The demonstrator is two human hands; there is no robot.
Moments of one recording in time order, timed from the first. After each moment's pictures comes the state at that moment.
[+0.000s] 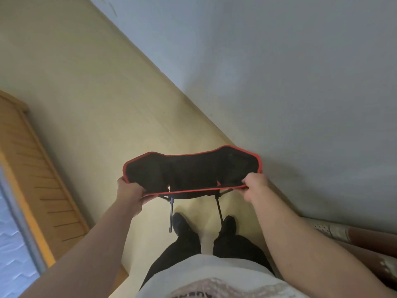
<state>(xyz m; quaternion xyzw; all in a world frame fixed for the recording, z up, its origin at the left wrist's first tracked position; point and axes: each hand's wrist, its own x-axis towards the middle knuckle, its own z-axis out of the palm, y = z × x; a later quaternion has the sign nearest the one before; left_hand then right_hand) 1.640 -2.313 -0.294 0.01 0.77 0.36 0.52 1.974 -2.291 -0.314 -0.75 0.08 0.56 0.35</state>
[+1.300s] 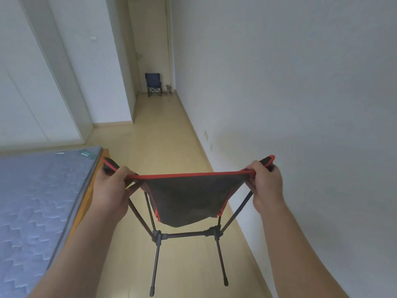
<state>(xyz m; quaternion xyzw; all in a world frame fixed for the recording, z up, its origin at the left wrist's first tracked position) 1.397 -2.178 0.014 0.13 0.58 0.75 0.28 1.671 -2.007 0.003 -0.49 -0.36 0.59 0.53</state>
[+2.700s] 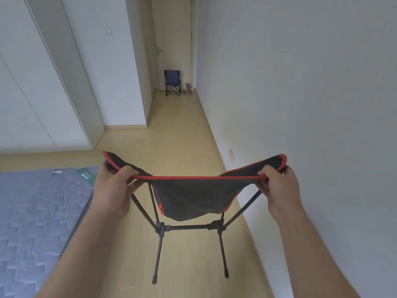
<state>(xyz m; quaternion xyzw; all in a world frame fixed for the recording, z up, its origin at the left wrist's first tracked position) 1.110 -1.847 0.041 0.14 0.57 0.76 0.26 1.378 -1.652 0.028 -0.48 -0.43 0.60 0.48</state>
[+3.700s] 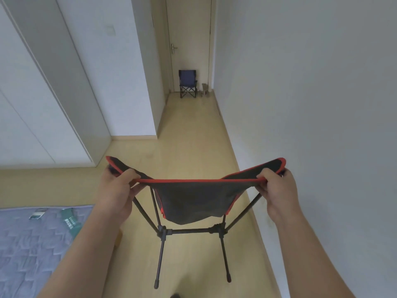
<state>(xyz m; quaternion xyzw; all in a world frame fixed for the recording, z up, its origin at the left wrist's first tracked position) 0.817 -1.476 0.025 0.09 0.61 0.75 0.24 1.066 -1.263 0.002 -0.48 -0.43 0.62 0.44</state>
